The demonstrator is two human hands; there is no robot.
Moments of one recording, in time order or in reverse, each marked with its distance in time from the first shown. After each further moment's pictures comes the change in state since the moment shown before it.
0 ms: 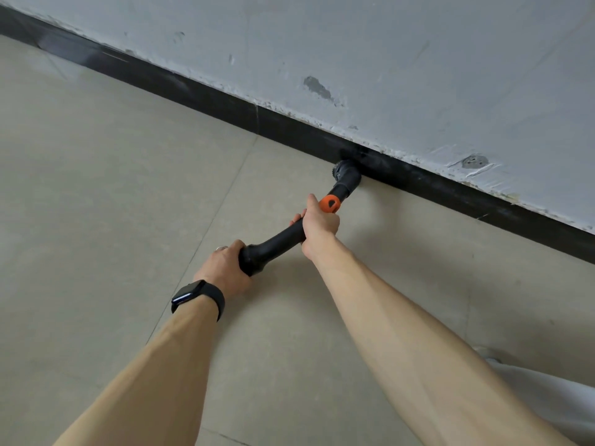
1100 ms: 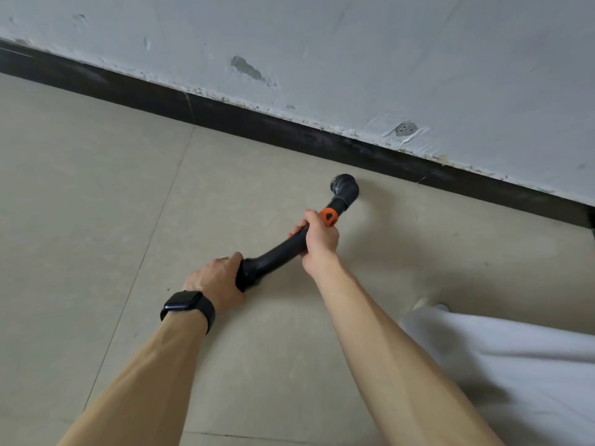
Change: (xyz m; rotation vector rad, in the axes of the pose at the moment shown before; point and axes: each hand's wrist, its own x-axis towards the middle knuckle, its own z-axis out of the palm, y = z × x) left_hand -0.020 0.039 0.032 0.320 -0.187 0.258; right_hand -0.015 0.002 -0.098 0.201 0.107 -0.031
